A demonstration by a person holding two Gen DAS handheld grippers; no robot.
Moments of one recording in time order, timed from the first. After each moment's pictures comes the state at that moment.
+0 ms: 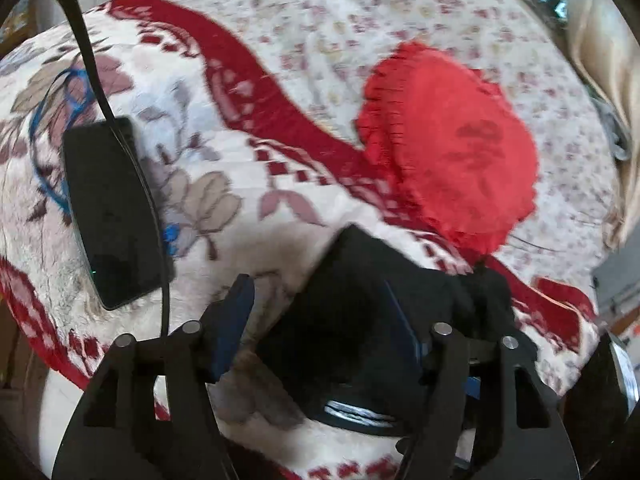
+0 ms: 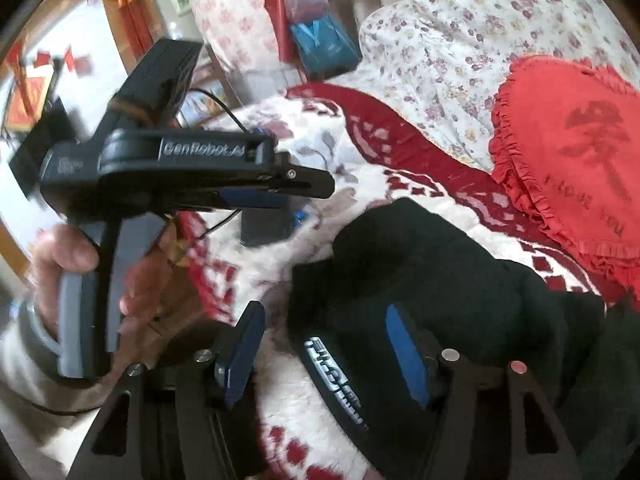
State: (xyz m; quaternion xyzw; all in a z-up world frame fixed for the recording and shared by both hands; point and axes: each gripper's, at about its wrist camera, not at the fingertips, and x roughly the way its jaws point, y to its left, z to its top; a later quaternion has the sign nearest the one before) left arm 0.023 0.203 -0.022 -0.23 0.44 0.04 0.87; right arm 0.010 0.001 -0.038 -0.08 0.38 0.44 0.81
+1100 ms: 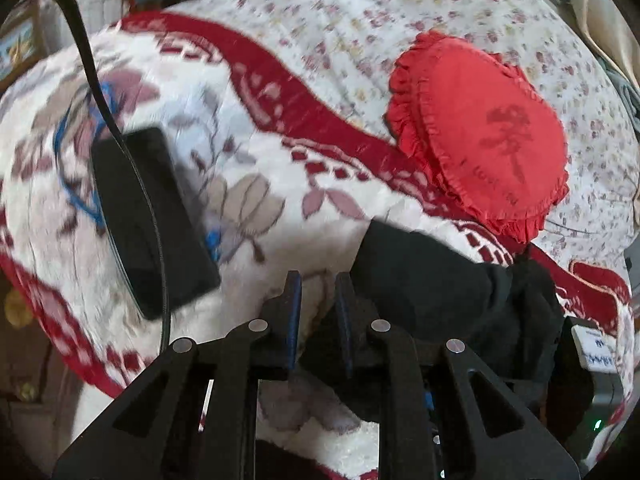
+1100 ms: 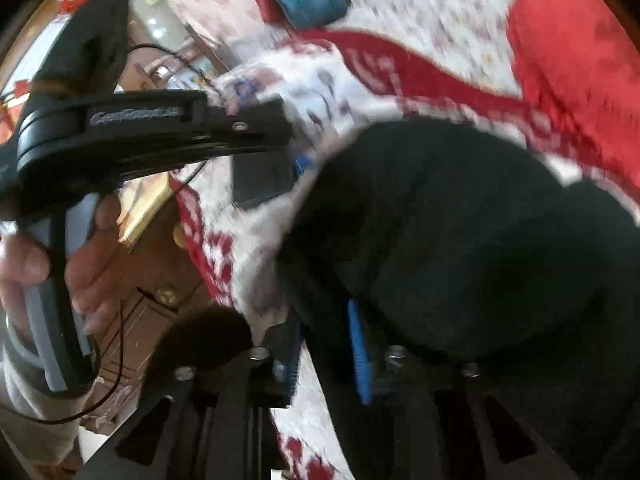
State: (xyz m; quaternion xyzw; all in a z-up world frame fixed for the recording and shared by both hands) left arm 0.014 0.211 -0.027 -0.18 0.45 0.06 0.87; right arm 0.032 0.032 -0.099 -0.01 0.47 0.46 0.75
